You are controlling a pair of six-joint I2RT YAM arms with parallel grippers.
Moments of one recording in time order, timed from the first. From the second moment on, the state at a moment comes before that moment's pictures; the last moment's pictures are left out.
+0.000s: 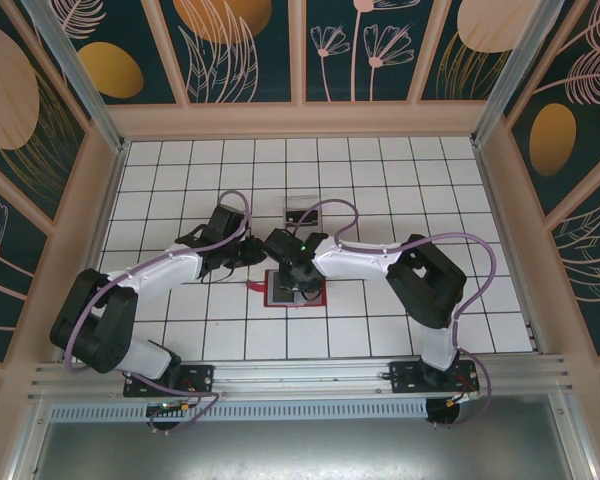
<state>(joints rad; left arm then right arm) -0.50 1.47 0.78 -0.24 0.21 -0.63 1.01 1.89 1.26 -0.70 0.07 0.99</state>
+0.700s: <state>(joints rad) -0.53 1.47 0.78 -0.24 0.25 -0.64 1.00 1.80 1.21 -0.80 0.16 0.99</state>
